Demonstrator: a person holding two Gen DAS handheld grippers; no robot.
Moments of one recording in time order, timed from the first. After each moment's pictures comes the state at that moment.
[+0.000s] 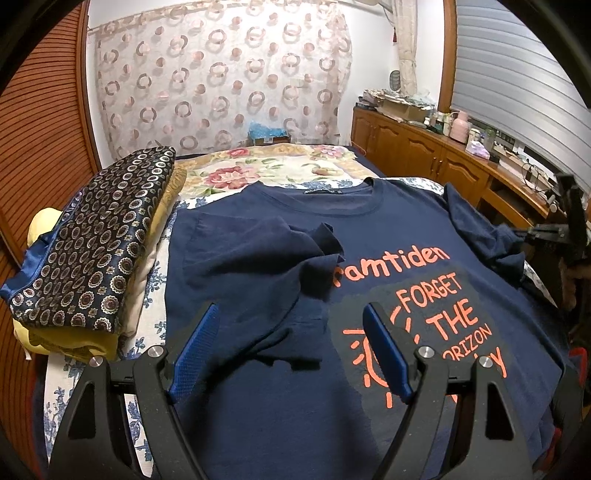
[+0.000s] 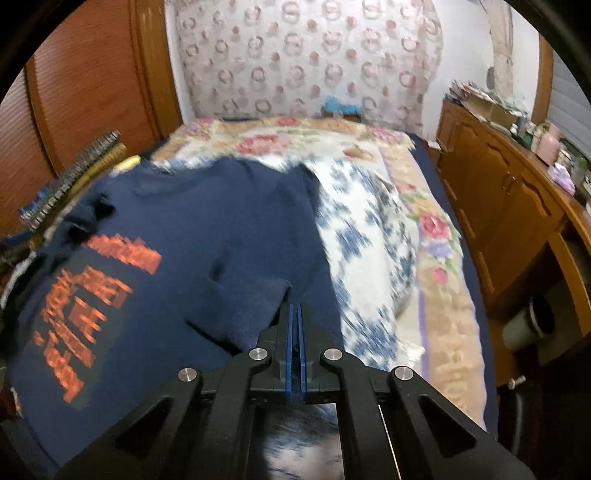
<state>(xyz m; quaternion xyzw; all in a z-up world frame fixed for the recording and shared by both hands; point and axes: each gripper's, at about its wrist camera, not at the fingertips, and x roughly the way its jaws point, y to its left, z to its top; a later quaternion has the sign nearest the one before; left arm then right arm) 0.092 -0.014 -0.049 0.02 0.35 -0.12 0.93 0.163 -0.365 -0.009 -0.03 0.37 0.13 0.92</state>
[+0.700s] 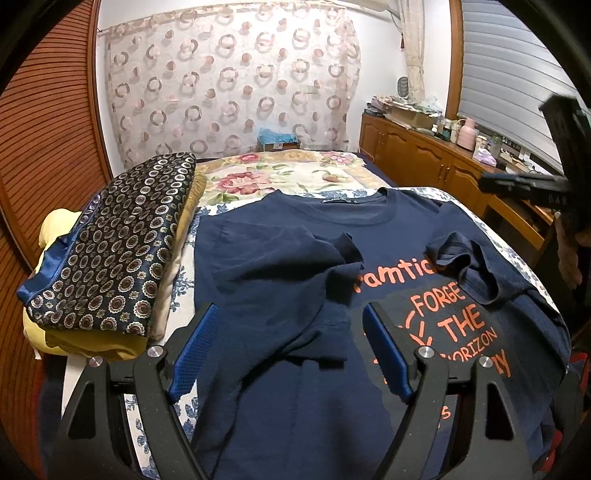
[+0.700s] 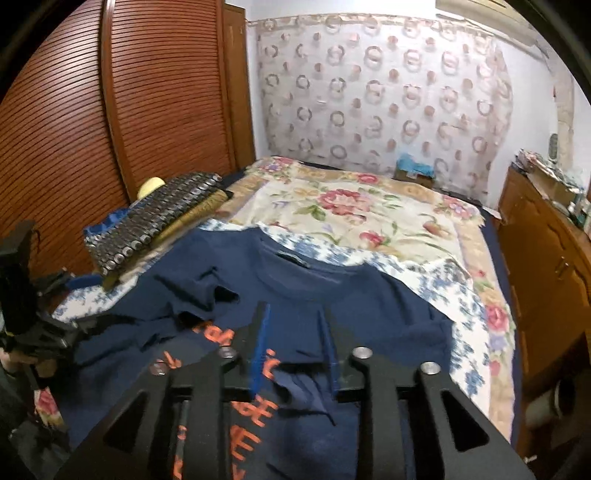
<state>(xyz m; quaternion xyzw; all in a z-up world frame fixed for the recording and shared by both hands) 0.088 0.006 -0.037 0.02 0.34 -0.11 0.93 0.172 -0.260 0.041 -0.07 0.31 0.22 0.92</state>
